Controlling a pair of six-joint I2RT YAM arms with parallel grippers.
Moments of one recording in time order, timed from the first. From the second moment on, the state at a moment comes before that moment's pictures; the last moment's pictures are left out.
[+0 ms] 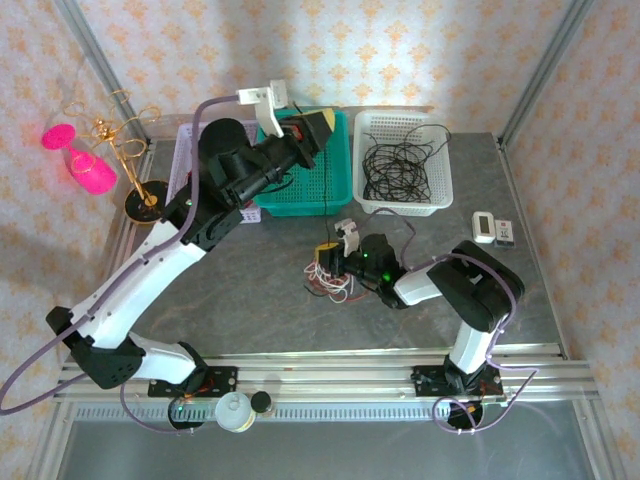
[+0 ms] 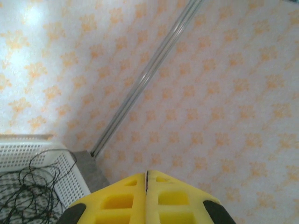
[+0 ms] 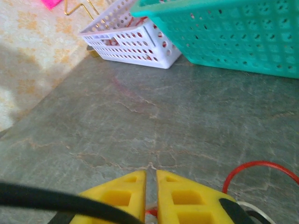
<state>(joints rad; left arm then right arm) -0.68 1.36 1.67 -0.16 0.05 -0.62 0.69 1.76 0.54 0.91 -0.31 0.40</state>
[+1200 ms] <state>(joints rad) -0.68 1.30 1.59 -0.16 -0.08 -0.43 0.53 1.04 0.66 0.10 -0.28 0.26</state>
